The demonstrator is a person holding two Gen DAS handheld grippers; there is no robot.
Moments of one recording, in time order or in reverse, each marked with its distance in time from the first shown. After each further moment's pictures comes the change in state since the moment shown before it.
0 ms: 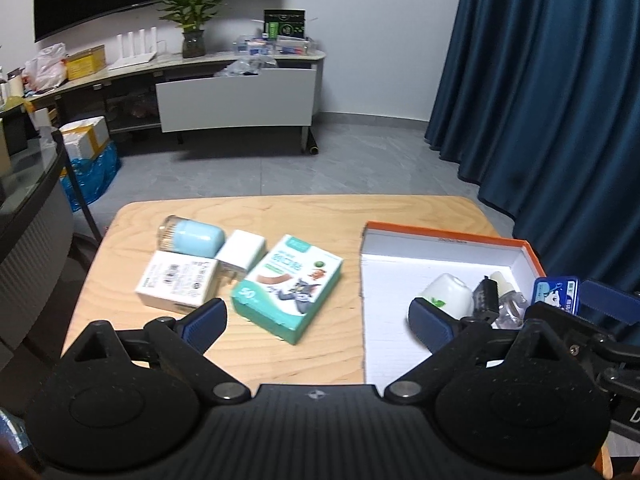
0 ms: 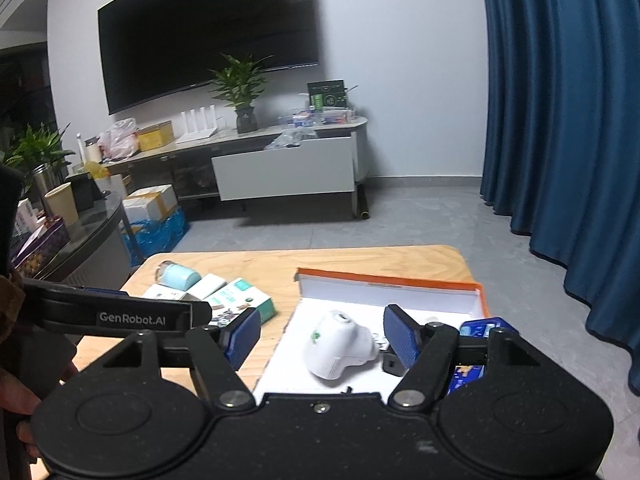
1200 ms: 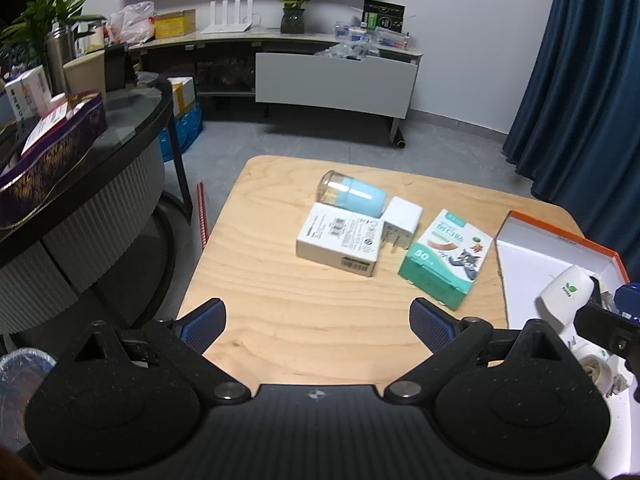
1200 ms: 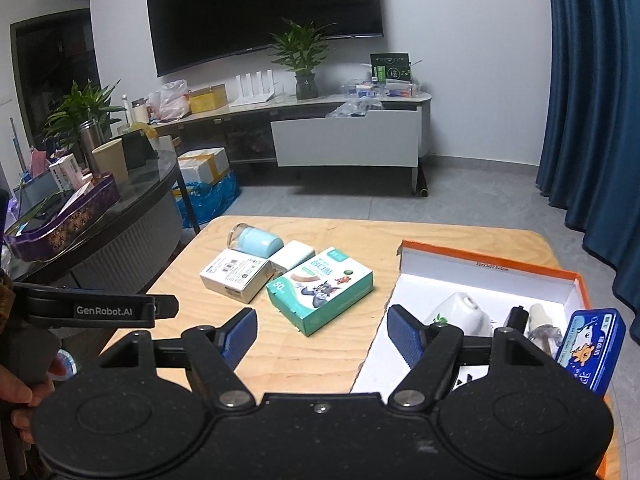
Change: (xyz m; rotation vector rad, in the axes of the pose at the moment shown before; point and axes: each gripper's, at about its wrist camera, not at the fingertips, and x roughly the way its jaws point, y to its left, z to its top) left arm -0.010 0.110 -0.035 -0.150 0.029 0.152; right arm 0.035 0.073 -0.008 -0.073 0.092 0.123
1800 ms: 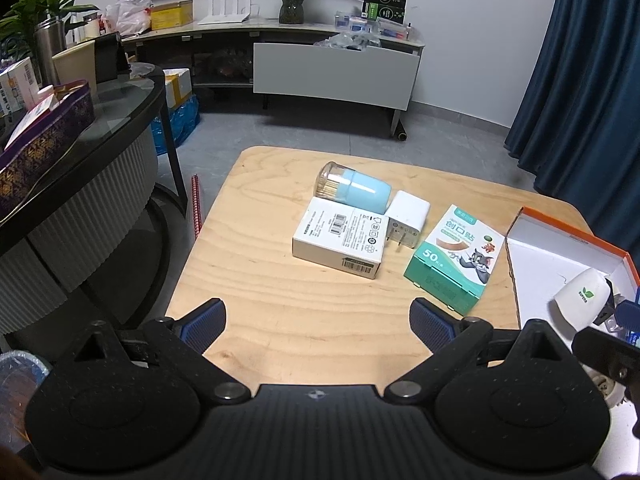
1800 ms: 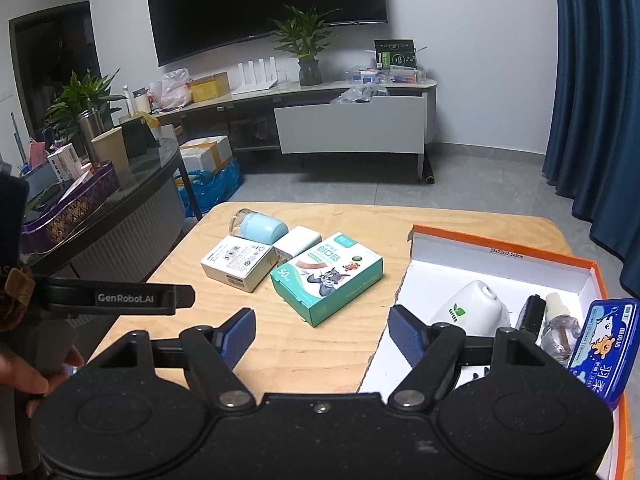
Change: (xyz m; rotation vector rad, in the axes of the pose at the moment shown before) left arm 0.019 -0.001 0.006 0.007 0.020 -0.006; right arm 0.018 0.000 -0.003 0.008 0.037 0.011
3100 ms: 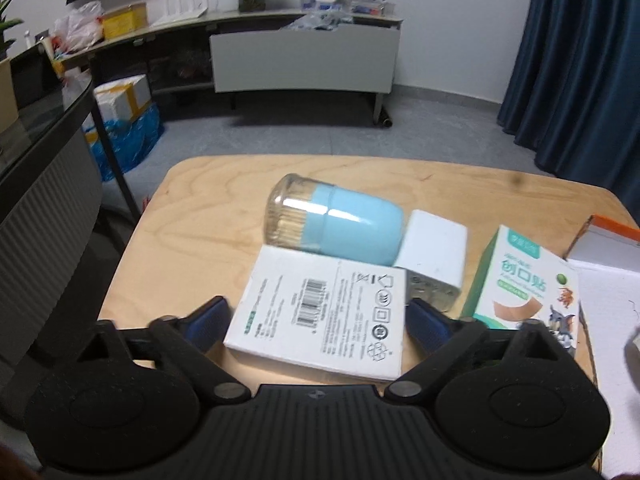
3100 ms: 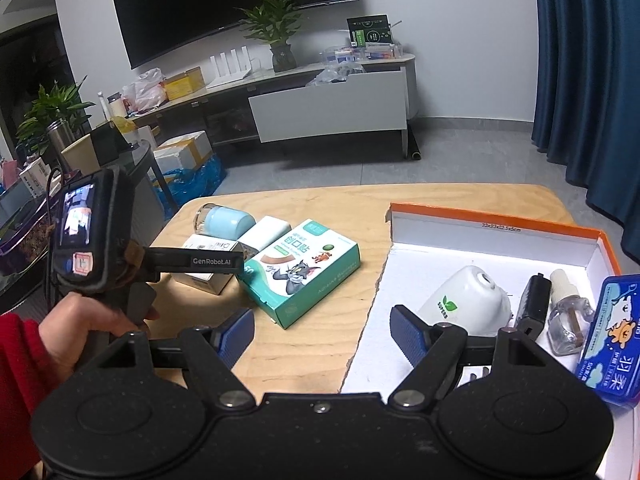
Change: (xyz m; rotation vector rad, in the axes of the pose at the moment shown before) left arm 0.106 -0.015 0.035 0.112 0.005 -0.035; right arm 0.037 -0.028 0.003 0.107 0.047 -0.015
